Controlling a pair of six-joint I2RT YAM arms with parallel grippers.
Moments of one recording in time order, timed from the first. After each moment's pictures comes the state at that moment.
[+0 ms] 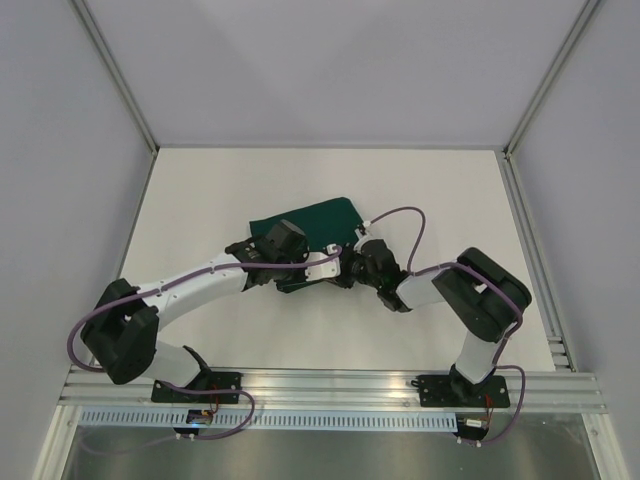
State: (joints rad) left arm -0.76 1.42 0.92 -0.45 0.09 0.75; right arm 0.70 1.77 0.60 0.78 -0.27 1.20
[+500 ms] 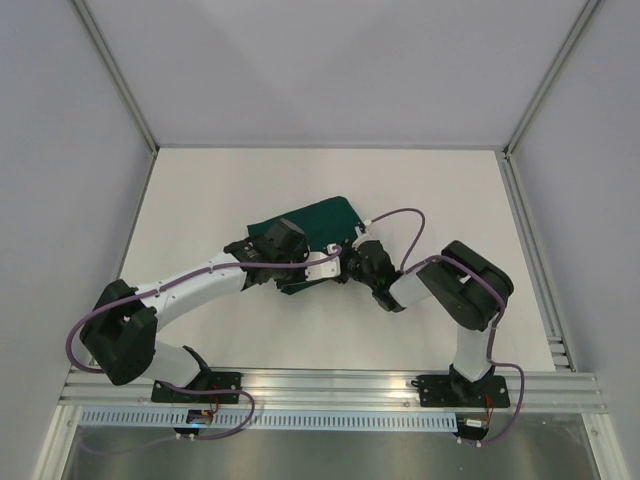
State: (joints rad) left arm -0.76 1.41 0.92 -0.46 0.13 0.77; right arm 0.71 1.88 0.64 0.92 -0.20 1.26
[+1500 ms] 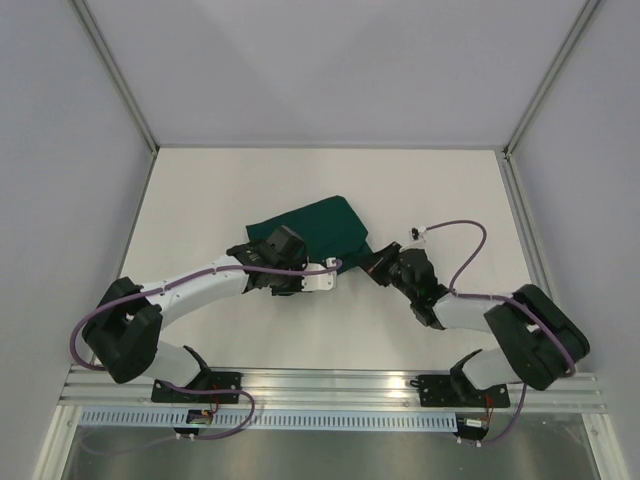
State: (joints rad) left arm -0.76 1.43 0.88 -0.49 0.13 0.86; right arm 0.58 1.46 0.36 0.75 0.01 1.21
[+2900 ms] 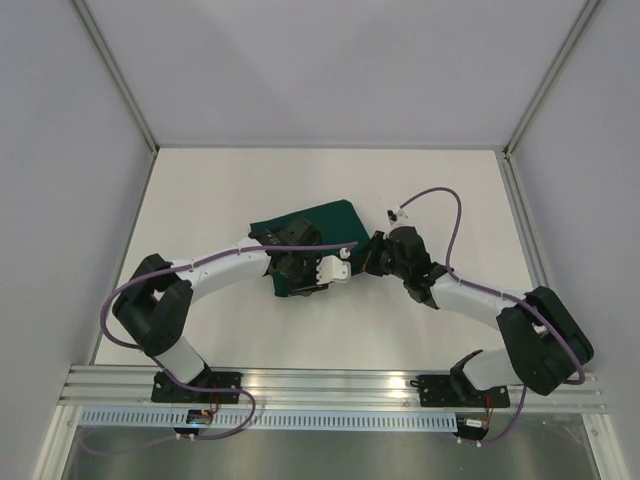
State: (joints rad) left arm -0.76 1.63 1.06 -0.61 0.32 0.75; right arm 0.57 1.43 0.59 0.33 -0.12 0.81
